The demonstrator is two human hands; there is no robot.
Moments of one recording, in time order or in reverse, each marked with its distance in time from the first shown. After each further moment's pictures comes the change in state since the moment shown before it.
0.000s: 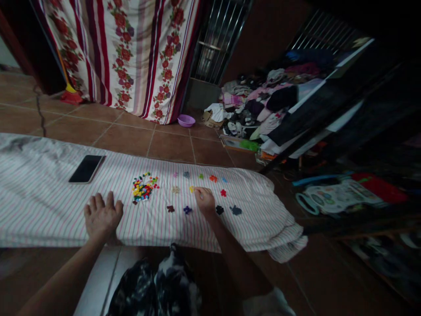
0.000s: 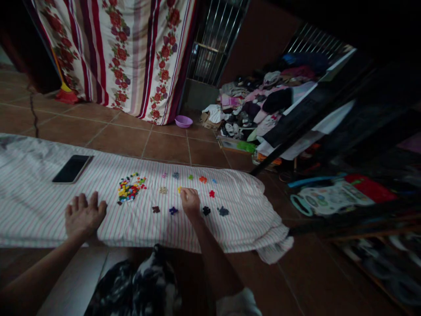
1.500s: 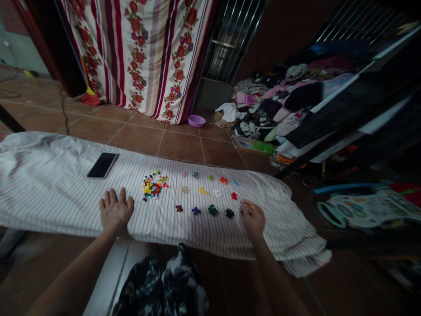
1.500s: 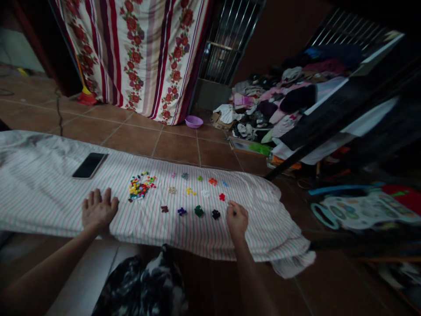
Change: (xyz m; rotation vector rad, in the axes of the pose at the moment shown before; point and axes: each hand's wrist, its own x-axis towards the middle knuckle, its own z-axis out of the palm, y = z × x) left_hand 0.002 0.000 0.003 0.040 -0.030 -0.016; right_hand -0.044 0.102 -0.089 -0.205 0.318 0.179
